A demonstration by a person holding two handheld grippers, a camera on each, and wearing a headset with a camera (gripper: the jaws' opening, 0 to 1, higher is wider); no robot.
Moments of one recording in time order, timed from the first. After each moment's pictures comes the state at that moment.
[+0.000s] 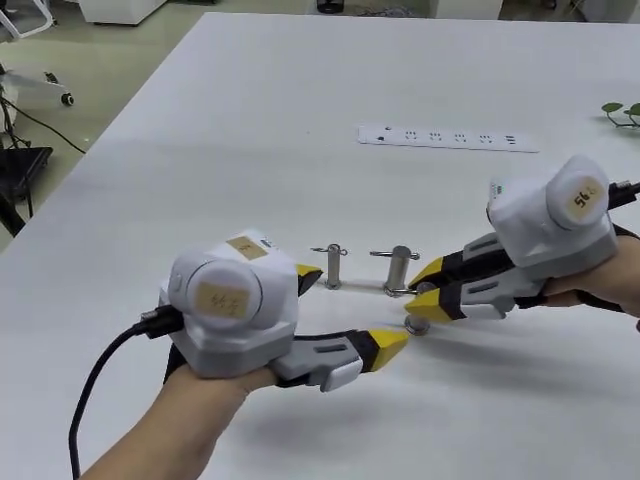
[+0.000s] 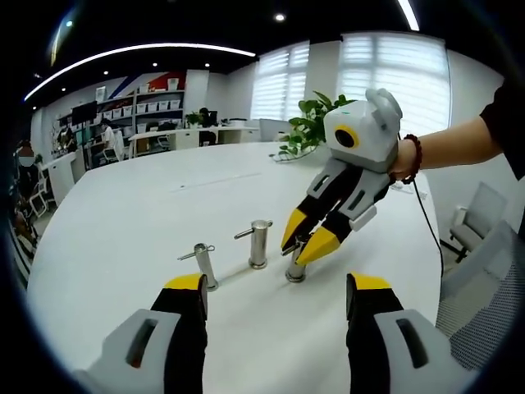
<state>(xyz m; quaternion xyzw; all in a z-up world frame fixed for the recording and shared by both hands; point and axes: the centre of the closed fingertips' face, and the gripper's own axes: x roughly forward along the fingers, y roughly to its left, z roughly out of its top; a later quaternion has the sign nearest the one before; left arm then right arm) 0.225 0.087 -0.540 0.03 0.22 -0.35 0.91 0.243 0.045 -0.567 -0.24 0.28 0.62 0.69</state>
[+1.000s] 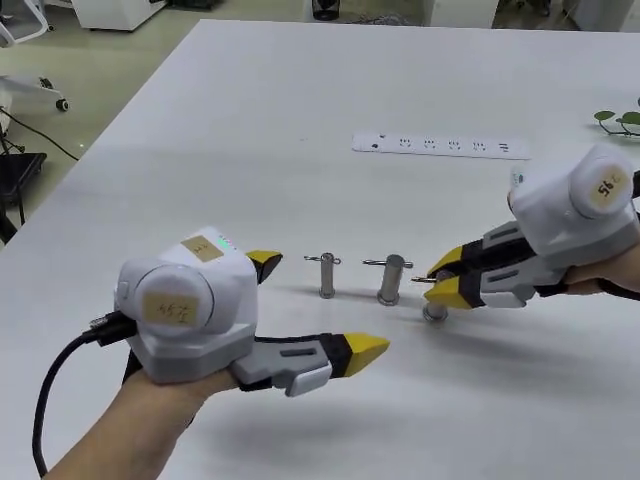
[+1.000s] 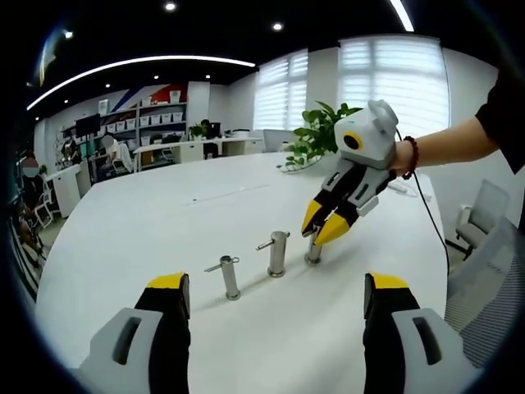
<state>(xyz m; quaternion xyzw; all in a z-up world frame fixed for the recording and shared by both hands) 0.234 0.107 -0.526 0.03 0.19 -0.34 0.92 0.270 0.017 -0.556 -0.26 0.27 0.60 0.71</state>
